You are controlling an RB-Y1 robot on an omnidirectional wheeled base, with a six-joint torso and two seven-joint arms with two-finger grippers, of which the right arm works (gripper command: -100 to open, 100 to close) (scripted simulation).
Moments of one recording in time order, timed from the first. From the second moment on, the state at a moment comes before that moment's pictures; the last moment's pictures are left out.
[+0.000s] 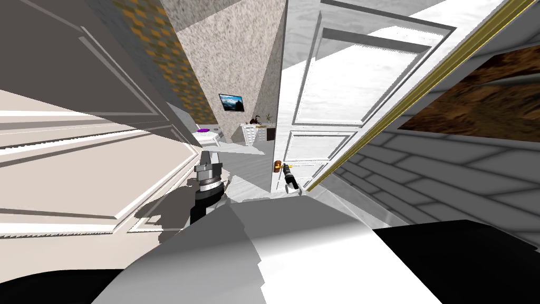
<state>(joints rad) 0.07 -0.03 0.03 -1.37 -0.06 -0.26 0.08</state>
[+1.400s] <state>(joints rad) 0.04 -0.01 -0.13 -1.33 -0.08 -0.26 0.09</state>
